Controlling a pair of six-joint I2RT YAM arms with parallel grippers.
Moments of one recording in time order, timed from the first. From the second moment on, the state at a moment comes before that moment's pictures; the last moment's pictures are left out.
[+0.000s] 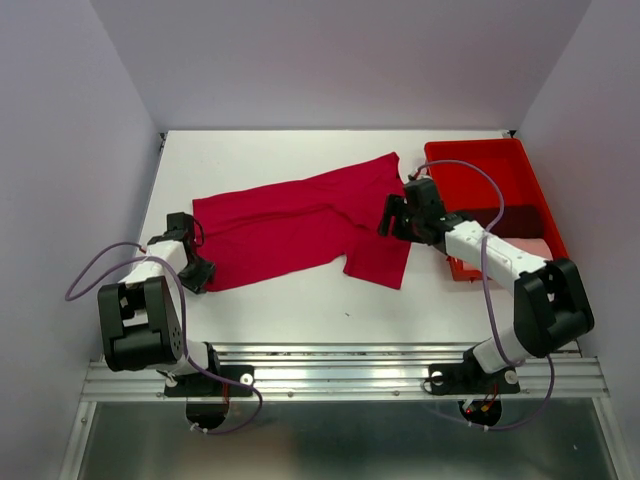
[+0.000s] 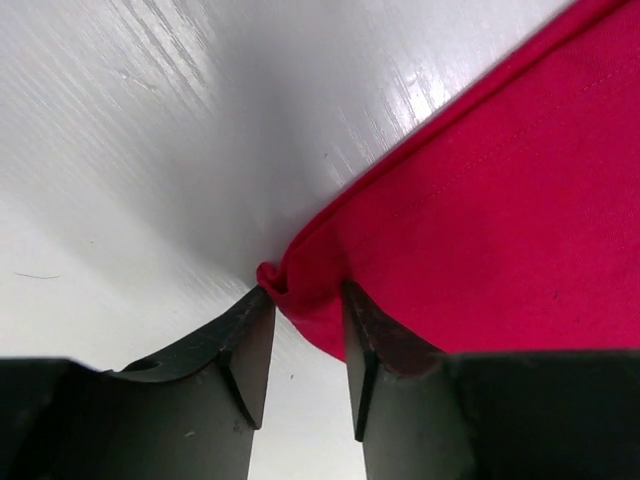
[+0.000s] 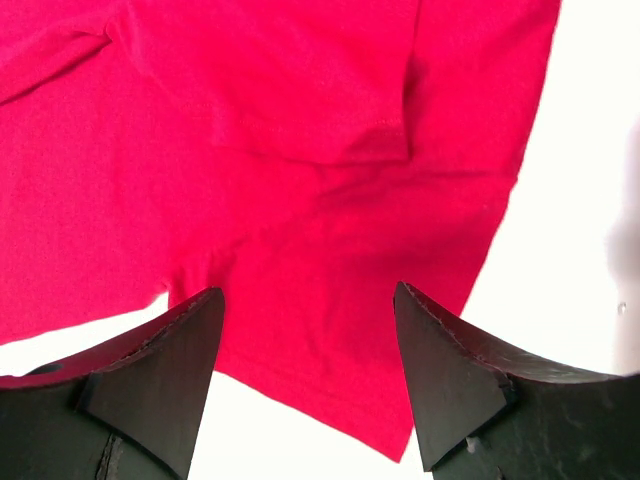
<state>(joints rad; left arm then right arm) 0.15 1.42 0.73 -0.63 -0.16 -0.87 0.43 1.51 0.99 -0.28 0.10 0.54</state>
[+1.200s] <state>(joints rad) 0.15 1.26 0.72 -0.63 -0.15 -0.85 0.48 1.35 0.62 -0.30 0.08 0.98</state>
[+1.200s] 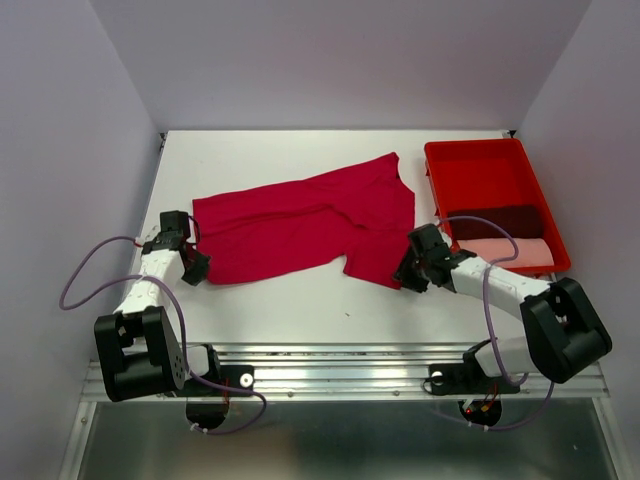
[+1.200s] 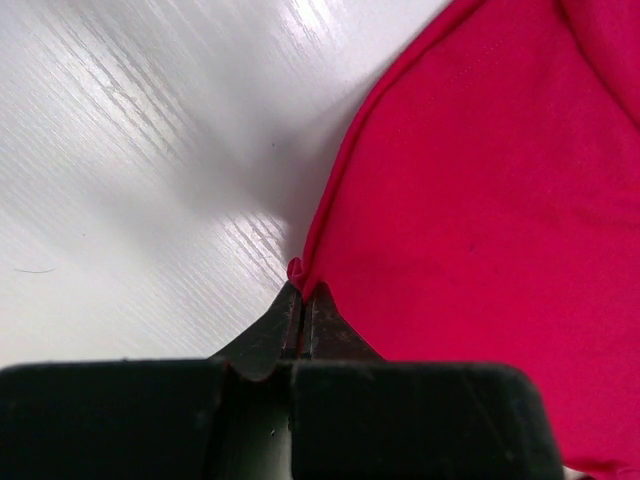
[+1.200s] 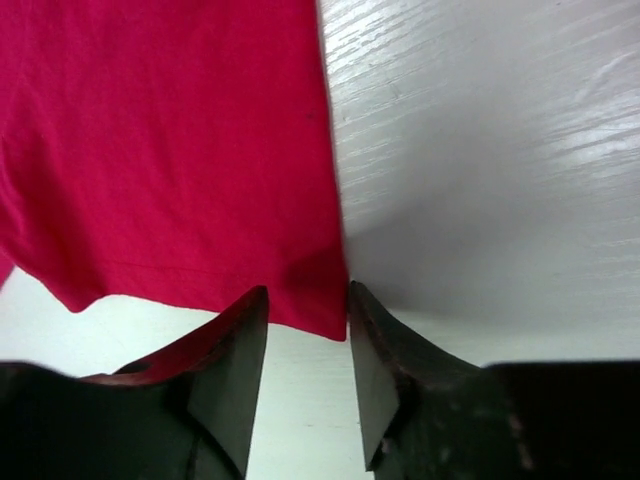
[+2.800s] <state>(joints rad) 0.15 1.45 0.98 -0.65 -0.12 -0.83 0.39 1.65 1.28 -0.32 0.28 0.77</state>
